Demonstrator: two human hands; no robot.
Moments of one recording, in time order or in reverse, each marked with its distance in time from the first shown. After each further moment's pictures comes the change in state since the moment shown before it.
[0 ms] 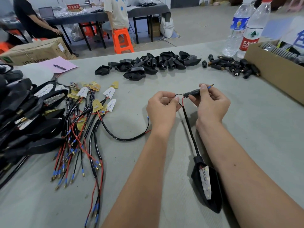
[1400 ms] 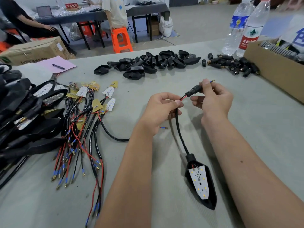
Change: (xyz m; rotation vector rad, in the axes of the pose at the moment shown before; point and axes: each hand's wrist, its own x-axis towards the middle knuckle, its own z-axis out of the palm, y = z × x) left_hand 0.012 0.012 -0.028 0.047 -0.430 -0.164; right_hand 0.008 -0.012 -0.007 -0.168 -0.100 0.001
